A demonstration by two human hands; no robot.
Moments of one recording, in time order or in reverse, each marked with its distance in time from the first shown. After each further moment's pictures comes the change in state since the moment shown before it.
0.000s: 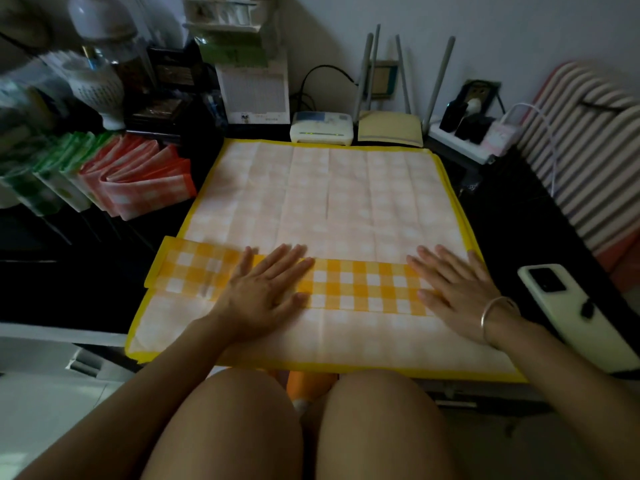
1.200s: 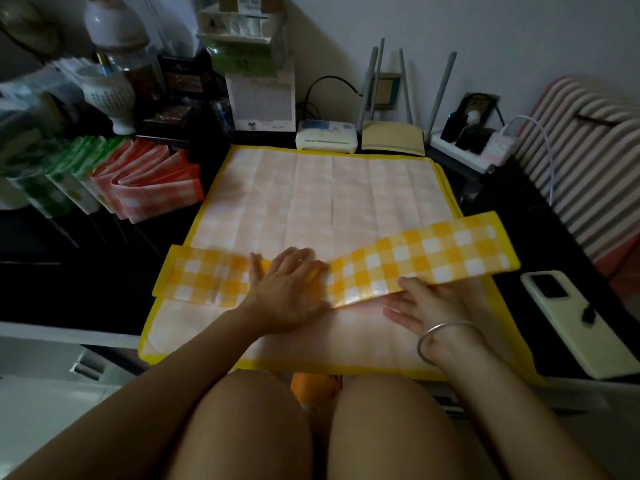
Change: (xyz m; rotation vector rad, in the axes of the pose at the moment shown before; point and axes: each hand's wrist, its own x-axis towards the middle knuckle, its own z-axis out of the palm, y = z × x) left_hand 0.017 0.021 -0.007 -0.056 -0.109 -0.142; right_hand -0.007 -0.114 -0.049 1.929 0.240 0.772
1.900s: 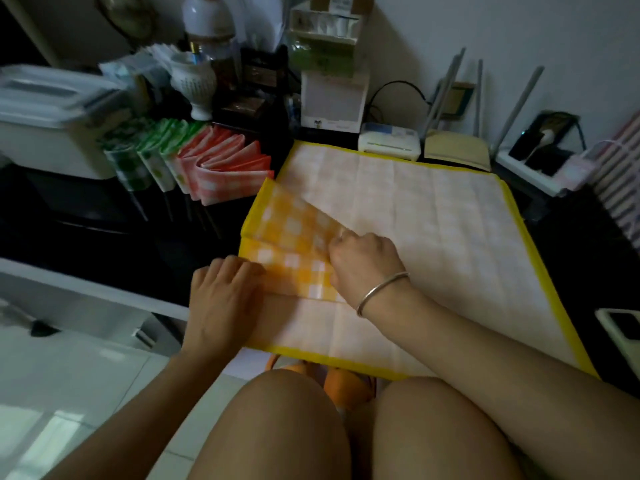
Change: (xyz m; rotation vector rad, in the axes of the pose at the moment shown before) left_hand -0.107 -0.102 -0.010 0.141 0.646 -0.170; right_hand -0.039 -0.001 0.158 -1.930 -0.190 -1.242
